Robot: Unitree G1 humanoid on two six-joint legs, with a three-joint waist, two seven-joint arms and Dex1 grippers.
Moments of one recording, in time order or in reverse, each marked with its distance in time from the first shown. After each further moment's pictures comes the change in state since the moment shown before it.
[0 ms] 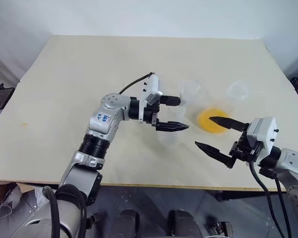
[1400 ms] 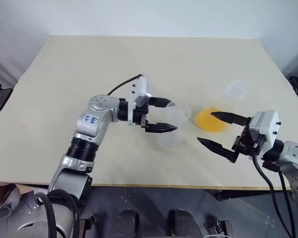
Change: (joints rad) left arm 0.076 0.143 0.047 -0.094 -0.018 0.031 -0.008; right arm -0.071 -0.044 -0.003 0.071 0.000 0.005 0.059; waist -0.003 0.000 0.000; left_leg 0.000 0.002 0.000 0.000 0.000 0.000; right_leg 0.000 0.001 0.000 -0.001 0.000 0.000
